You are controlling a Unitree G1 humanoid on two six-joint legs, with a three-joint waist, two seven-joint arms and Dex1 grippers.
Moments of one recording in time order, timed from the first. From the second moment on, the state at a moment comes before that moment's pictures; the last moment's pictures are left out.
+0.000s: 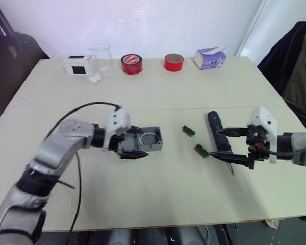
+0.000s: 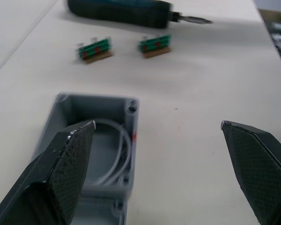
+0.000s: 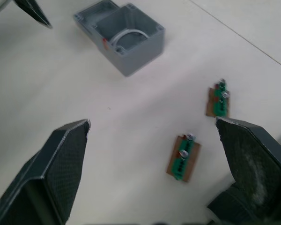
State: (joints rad) left arm -0.63 0.70 -0.32 -0.09 -0.39 0.51 -1.16; right arm -0.18 -1.07 -0.27 -0.50 0.74 0.88 0.95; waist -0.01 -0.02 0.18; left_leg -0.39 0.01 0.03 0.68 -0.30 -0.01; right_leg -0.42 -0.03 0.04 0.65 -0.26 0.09
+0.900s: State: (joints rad) left arm -0.93 0.42 -0.53 0.49 0.00 -0.02 -1.46; right arm -0.06 -1.04 -0.37 -0.63 0.83 0.93 0.82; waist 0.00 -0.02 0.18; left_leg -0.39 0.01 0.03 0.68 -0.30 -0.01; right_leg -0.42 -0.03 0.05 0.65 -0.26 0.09
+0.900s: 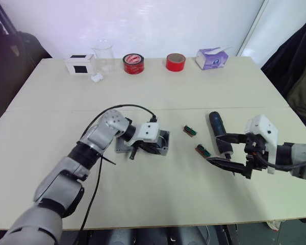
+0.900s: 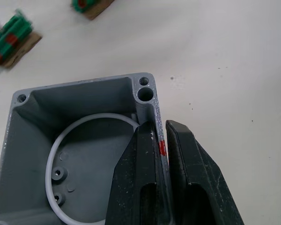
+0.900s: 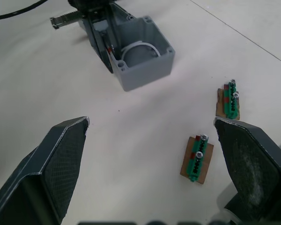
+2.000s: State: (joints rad) left arm -1.10 0.31 -0.40 0.72 -0.01 -0.19 -1.60; right arm -0.08 -1.04 -0.36 -0.64 0.85 0.94 0.79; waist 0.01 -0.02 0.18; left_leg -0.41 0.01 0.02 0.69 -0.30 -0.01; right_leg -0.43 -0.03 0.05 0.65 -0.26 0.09
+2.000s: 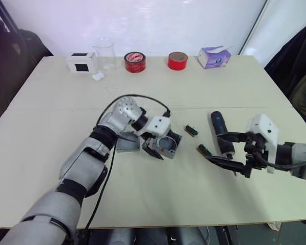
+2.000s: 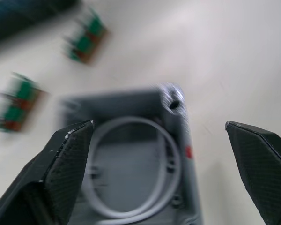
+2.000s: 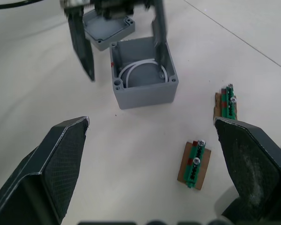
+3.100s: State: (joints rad) left arm -0.37 0.14 0.20 -0.50 -0.03 1.30 -0.26; right arm -0.39 -1.03 -0.08 -0.47 0.76 0.85 0.95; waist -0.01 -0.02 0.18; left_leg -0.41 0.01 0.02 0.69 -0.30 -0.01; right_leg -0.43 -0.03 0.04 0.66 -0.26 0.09
